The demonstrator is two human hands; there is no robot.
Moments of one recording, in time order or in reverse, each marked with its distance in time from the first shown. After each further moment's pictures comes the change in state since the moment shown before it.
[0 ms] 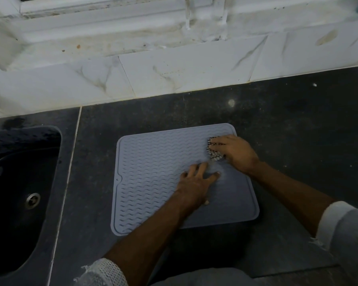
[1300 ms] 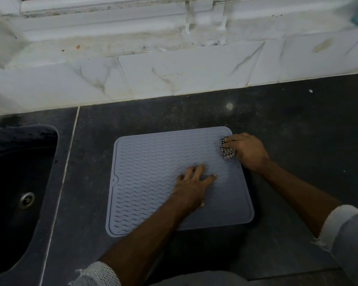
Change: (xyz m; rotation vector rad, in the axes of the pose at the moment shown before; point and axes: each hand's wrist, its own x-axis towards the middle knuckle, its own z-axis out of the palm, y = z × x) left_hand 0.000 0.002 0.001 -0.019 0.014 -0.015; right_hand -0.009 0.025 -0.022 -0.062 -0.032 0.169
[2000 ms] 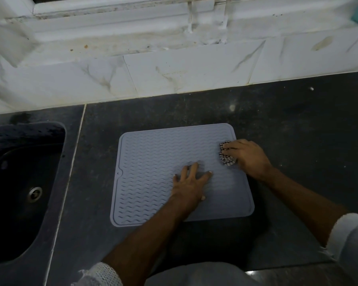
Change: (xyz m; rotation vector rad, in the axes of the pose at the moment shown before) left_hand -0.024 0.006 0.010 -0.096 0.060 -0.121; right_hand -0.031 -0.011 0.009 -0.043 -0.004 -0.092
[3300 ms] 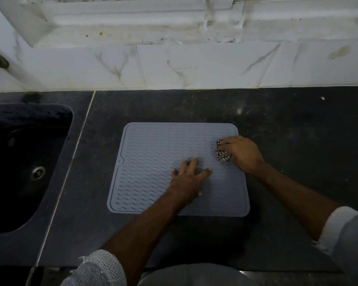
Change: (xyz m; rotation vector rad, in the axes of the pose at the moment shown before) left_hand 0.004 -0.001 0.004 -0.025 0.004 -0.017; right_hand 0.027 -0.006 -0.003 -0.042 -0.072 -0.055
